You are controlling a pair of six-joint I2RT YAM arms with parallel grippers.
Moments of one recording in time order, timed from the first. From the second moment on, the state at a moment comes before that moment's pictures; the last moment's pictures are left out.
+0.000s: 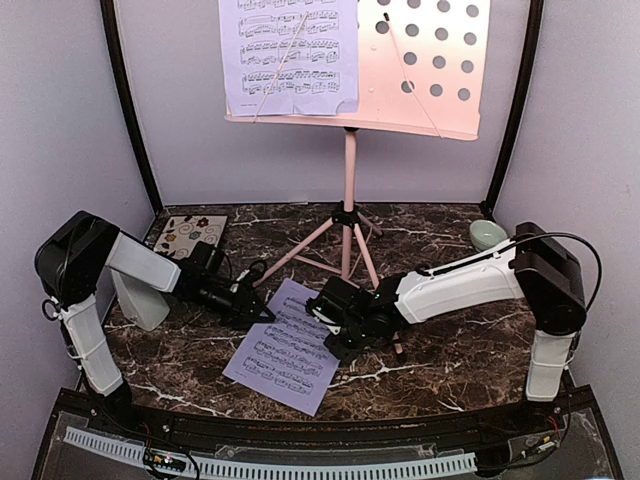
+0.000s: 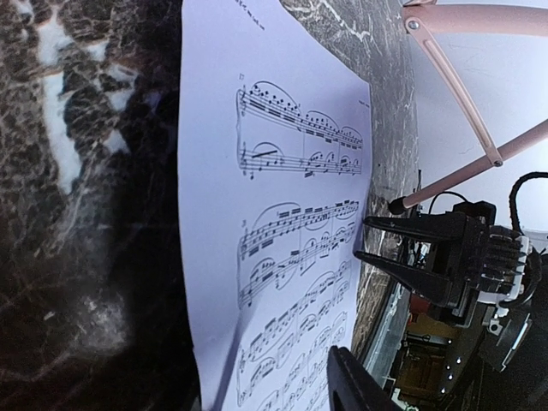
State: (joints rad) left arm -0.42 1.83 0.80 -0.01 0.89 -0.47; right arm 1.13 1.92 1.20 -0.46 0.20 0.20
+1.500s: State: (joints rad) left arm -0.57 0.81 0.86 -0.52 0.48 0.02; right arm 1.13 1.33 0.87 -0.09 0.08 0.24
